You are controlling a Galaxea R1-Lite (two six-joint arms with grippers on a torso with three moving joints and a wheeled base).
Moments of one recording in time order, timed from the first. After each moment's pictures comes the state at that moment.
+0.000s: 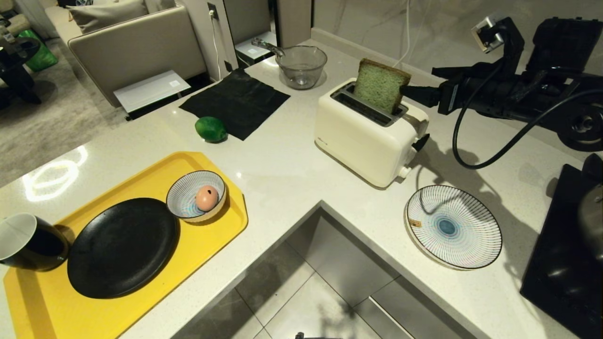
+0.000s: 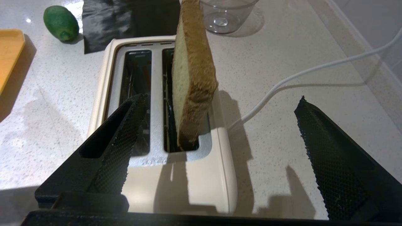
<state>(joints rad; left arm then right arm) 0.01 0.00 0.00 0.00 0.00 0.00 0.14 1.87 -1.59 -0.36 0.45 -0.22</state>
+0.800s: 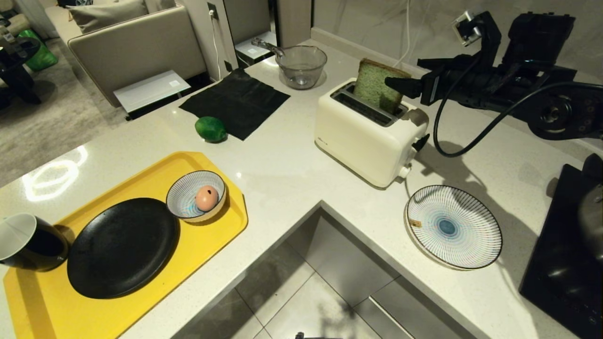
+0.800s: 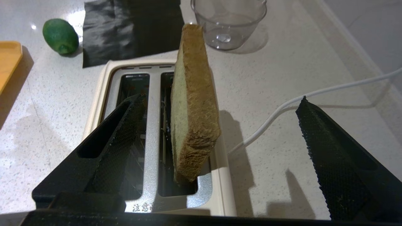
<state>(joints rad) 0.01 0.00 0.00 0.00 0.00 0.00 0.17 1.98 -1.77 -0.32 0.44 -0.22</state>
